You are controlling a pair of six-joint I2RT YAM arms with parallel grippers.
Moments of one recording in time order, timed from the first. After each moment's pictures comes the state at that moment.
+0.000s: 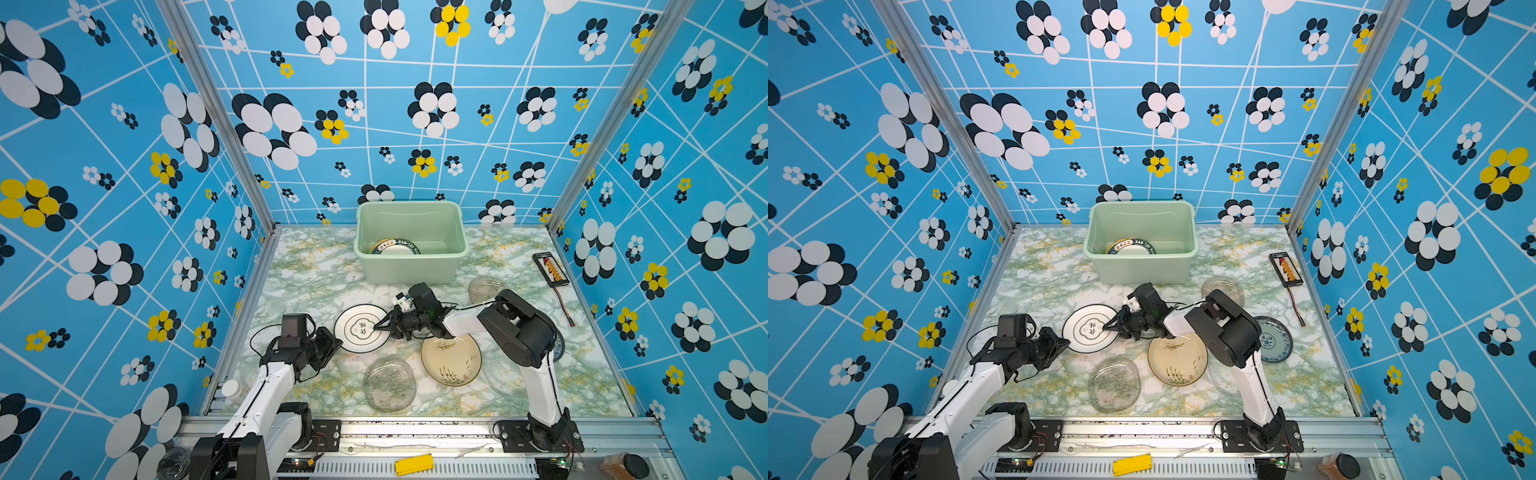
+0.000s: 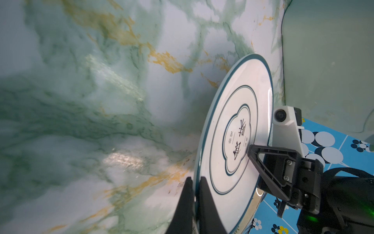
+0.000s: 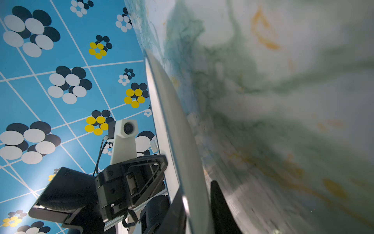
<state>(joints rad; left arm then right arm) 0.03 0.96 0.35 -0.37 0.52 -0.93 0.77 2.12 1.07 0.47 -0.73 1.32</state>
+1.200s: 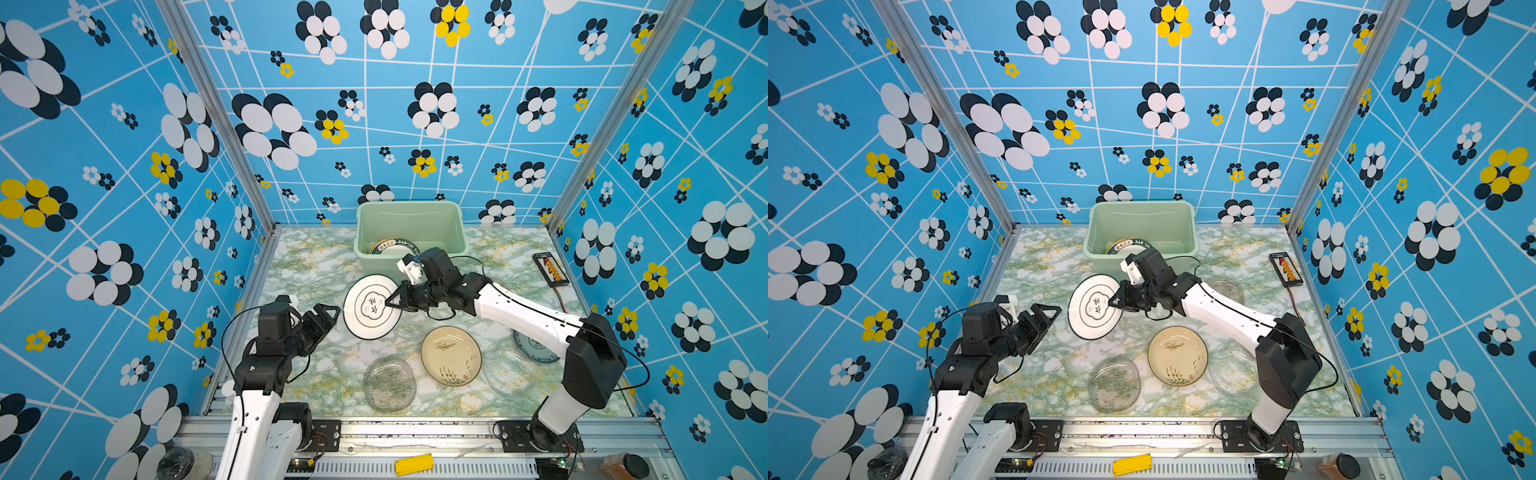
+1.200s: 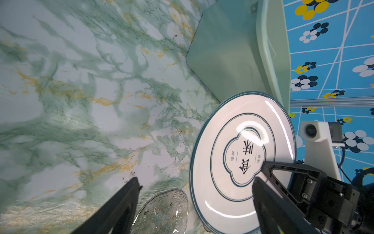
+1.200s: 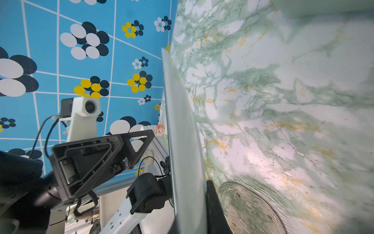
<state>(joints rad) 0.01 0.64 0.67 -0.66 0.43 -0.90 0.77 1.66 1.37 -0.43 -0.46 0.74</state>
